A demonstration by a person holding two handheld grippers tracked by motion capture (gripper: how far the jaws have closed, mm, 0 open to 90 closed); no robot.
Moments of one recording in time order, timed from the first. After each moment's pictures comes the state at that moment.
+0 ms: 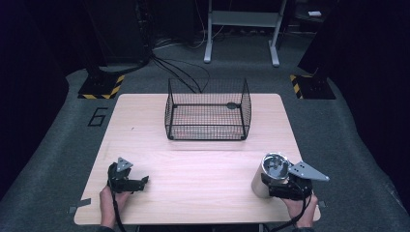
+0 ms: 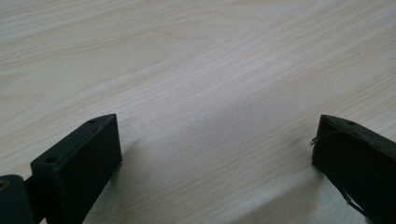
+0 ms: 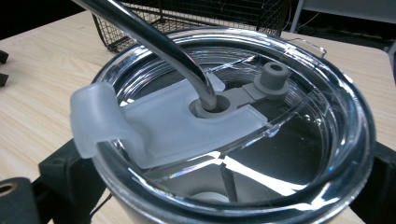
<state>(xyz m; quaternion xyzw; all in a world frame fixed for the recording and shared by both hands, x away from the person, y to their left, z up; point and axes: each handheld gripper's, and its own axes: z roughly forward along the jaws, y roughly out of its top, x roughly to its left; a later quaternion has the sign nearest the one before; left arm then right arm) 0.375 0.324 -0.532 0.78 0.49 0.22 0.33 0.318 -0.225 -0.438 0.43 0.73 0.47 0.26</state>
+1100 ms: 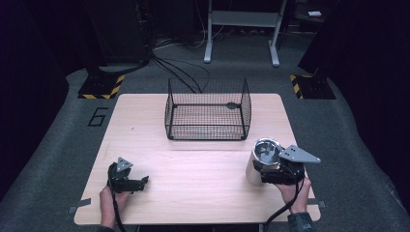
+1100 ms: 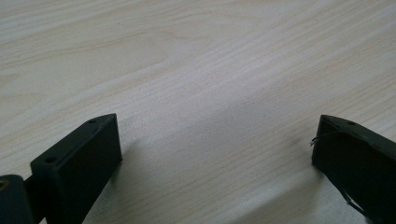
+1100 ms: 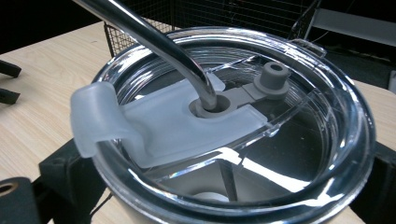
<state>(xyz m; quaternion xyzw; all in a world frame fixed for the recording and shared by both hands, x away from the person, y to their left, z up) 0.375 0.324 -0.532 0.78 0.49 0.22 0.33 0.347 -0.199 -0.400 0.39 0.74 0.47 0.27</state>
